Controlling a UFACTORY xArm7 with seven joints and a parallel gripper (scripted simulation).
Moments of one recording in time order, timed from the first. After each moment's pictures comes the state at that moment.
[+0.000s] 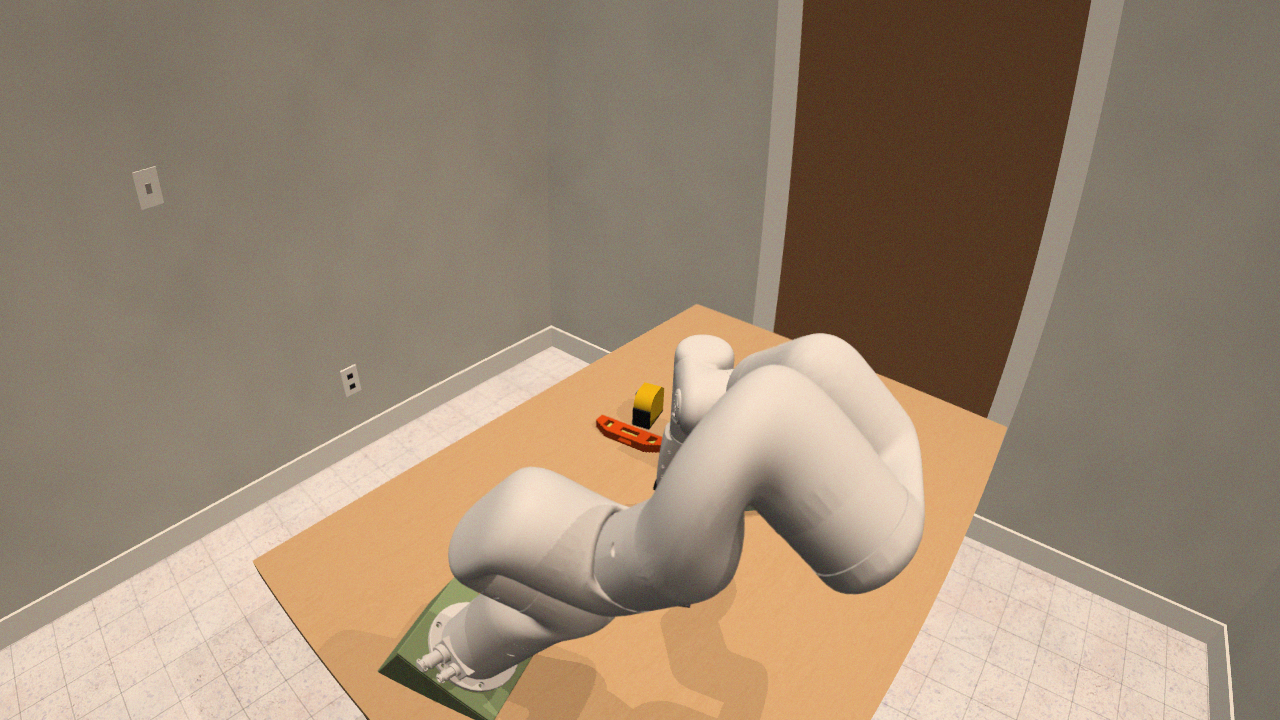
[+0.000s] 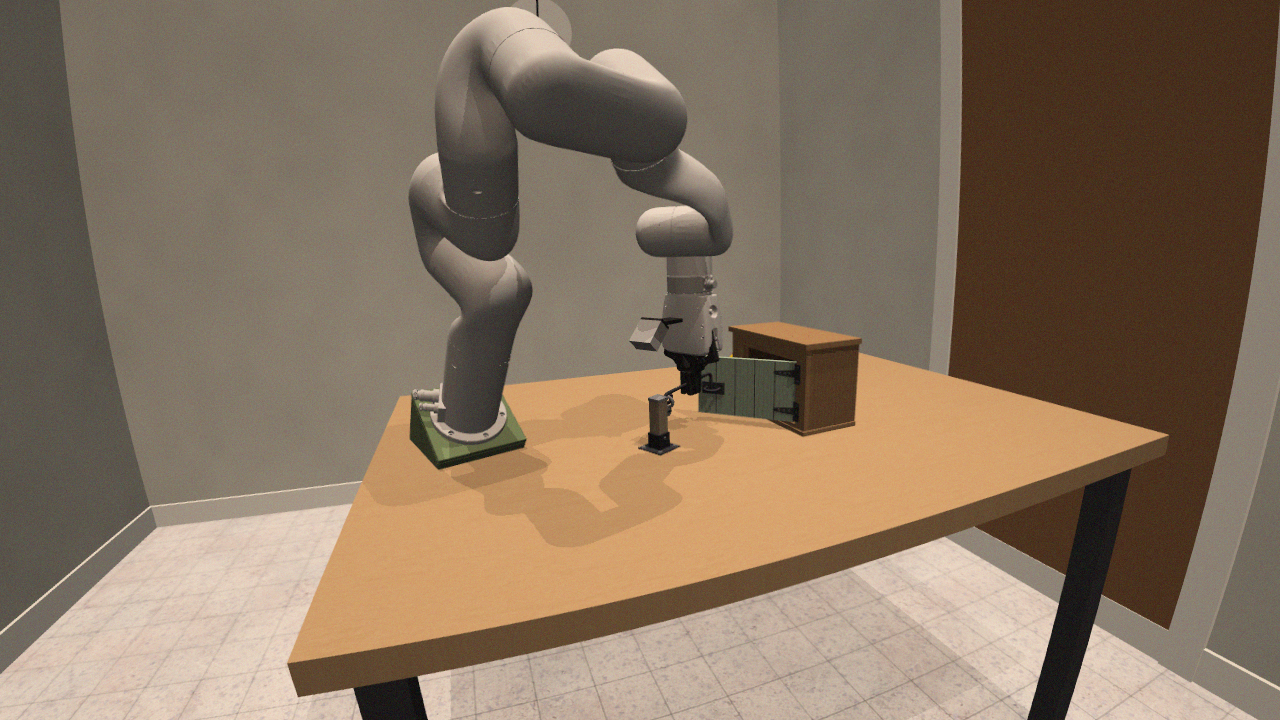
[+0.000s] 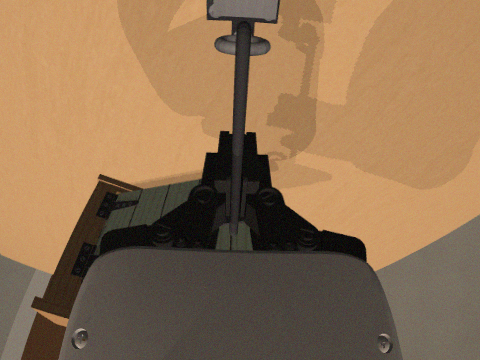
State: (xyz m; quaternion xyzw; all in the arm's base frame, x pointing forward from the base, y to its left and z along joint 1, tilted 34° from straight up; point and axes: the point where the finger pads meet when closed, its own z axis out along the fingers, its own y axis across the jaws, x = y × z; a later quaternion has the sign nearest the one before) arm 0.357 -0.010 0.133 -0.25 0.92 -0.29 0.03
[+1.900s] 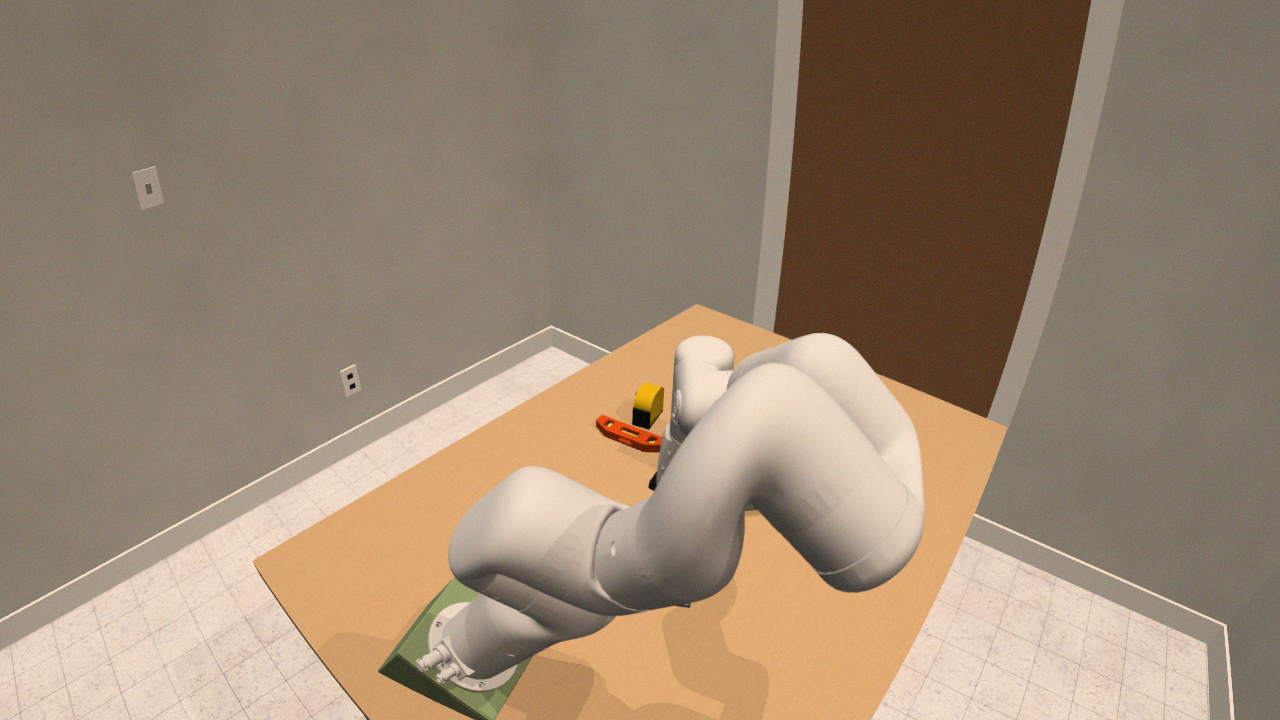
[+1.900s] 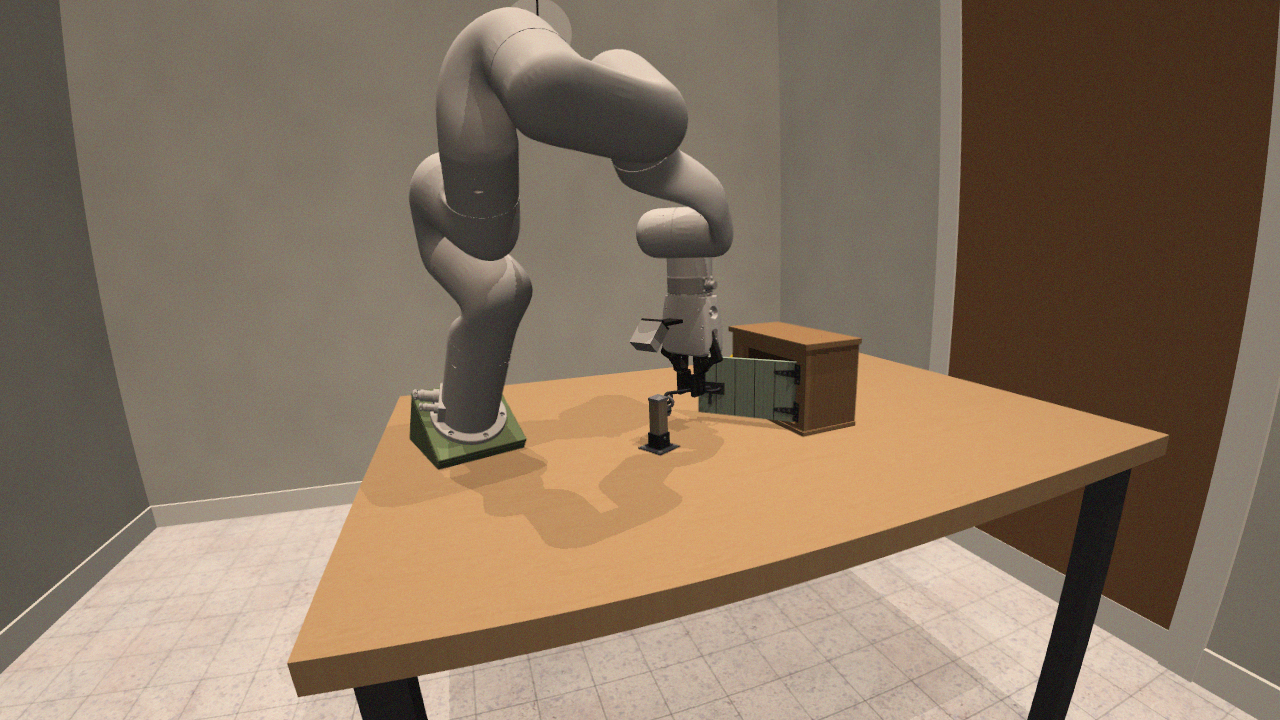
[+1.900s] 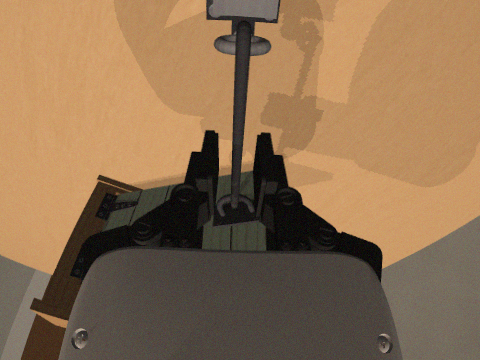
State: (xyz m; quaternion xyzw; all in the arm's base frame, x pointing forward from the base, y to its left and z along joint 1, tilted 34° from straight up) arm 0.357 -0.011 0.132 -0.25 0.92 -0.29 0.03
